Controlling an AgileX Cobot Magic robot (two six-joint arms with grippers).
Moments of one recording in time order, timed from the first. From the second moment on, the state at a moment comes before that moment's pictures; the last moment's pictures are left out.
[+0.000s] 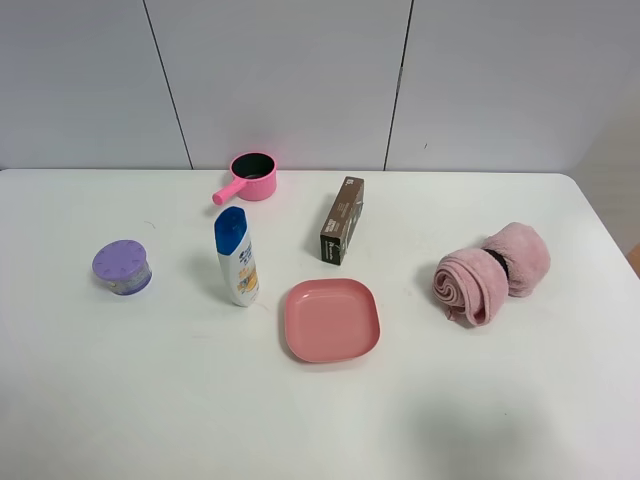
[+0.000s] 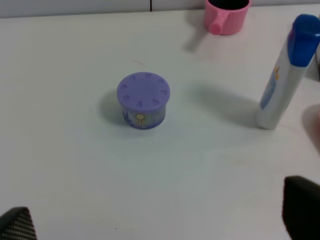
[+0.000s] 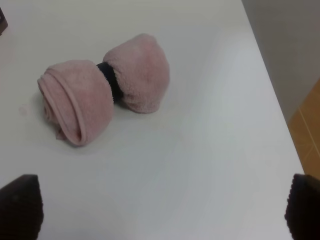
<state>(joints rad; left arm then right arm) 0.04 -0.01 -0.51 -0.06 1.06 0.04 -0.08 0.00 -0.50 -0.03 1.06 -0.01</state>
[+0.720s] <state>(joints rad) 0.04 -0.01 -0.51 -0.06 1.06 0.04 -0.08 0.00 -0.50 -0.03 1.06 -0.01</state>
